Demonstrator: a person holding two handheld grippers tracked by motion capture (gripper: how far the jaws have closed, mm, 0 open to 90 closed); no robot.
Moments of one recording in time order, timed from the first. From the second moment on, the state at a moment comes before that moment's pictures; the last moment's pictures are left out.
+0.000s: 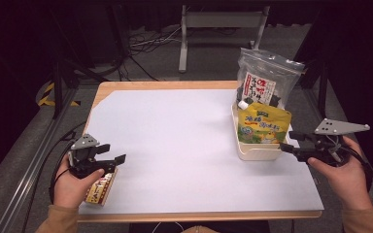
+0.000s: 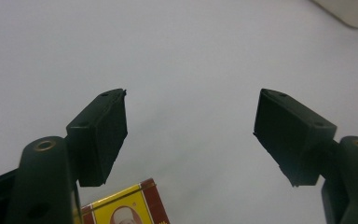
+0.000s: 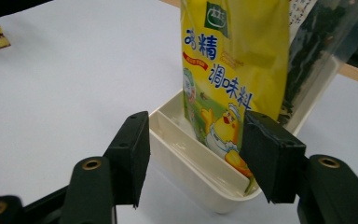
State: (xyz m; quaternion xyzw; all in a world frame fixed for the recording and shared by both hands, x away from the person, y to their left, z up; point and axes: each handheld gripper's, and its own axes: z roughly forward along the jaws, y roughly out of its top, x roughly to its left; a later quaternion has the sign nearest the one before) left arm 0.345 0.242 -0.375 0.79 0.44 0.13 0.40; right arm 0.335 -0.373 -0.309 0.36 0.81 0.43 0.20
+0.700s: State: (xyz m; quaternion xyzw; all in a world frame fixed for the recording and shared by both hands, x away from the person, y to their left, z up) left arm 0.337 0.261 -0.395 0.80 0.49 0.12 0.34; right arm 0.336 -0.340 -0.327 0.32 0.82 0.45 0.18
